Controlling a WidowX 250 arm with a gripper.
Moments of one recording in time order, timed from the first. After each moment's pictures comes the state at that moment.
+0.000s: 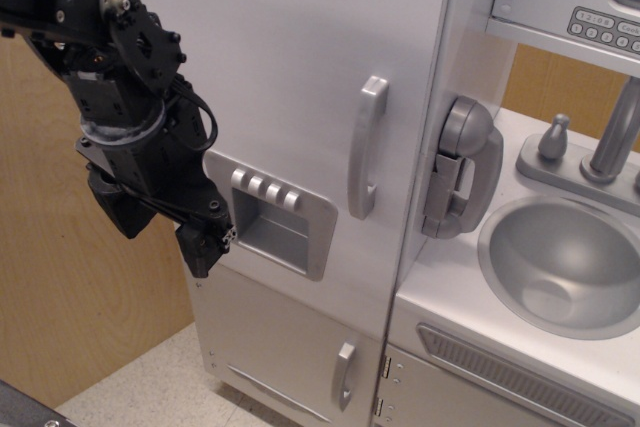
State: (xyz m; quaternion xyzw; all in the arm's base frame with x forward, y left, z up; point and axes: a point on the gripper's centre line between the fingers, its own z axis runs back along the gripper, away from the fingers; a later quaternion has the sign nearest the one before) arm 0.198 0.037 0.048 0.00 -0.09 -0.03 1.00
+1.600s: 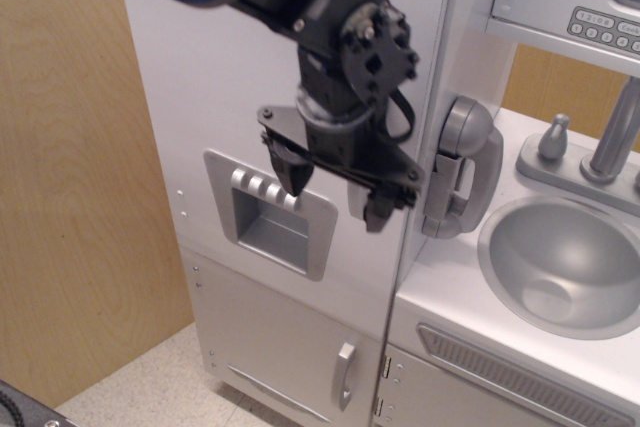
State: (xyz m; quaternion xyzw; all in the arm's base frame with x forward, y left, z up) arm 0.274 -0.038 0.056 0.03 -0.17 0.00 0.99
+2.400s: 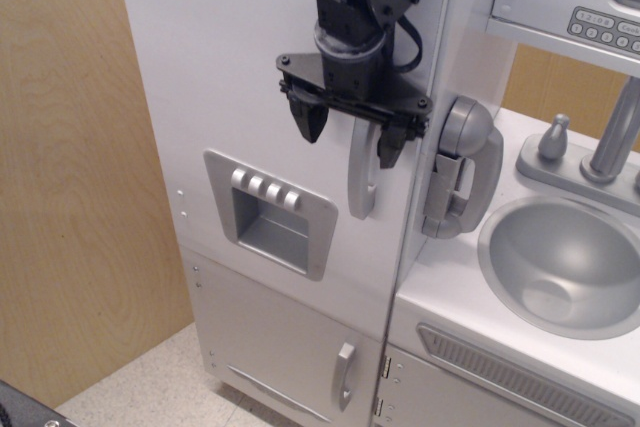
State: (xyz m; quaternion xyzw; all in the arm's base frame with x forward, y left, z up) arm 0.324 -0.029 0.051 0.02 -0.16 0.03 0.99
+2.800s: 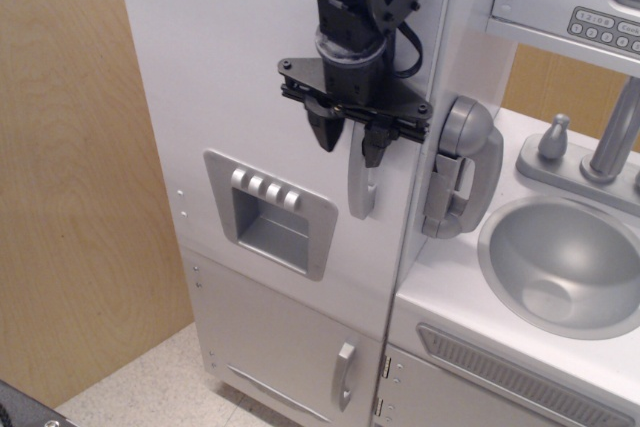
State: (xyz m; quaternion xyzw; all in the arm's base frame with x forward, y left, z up) arm 0.326 -0.026 0.051 0.02 -0.16 0.02 0.99
